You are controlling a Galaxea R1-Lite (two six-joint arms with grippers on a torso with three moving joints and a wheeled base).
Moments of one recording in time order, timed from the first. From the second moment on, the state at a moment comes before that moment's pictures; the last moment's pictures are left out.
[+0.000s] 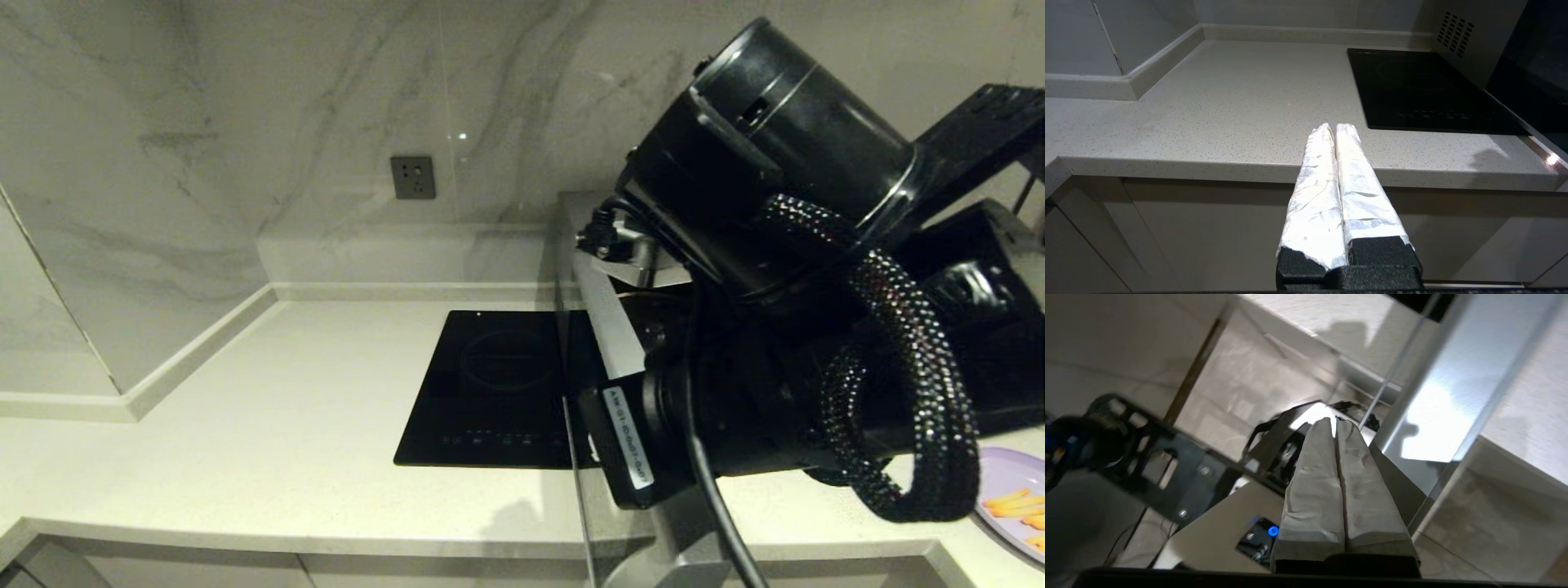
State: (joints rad) left arm 0.00 0.00 0.00 -0.01 0.01 -0.05; right arm 1.02 1.82 -1.88 1.01 -0.22 0.56
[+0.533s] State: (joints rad) left arm 0.00 0.00 0.00 -0.01 0.01 -0.05; right arm 0.85 1.70 -1.74 1.01 -0.43 0.67
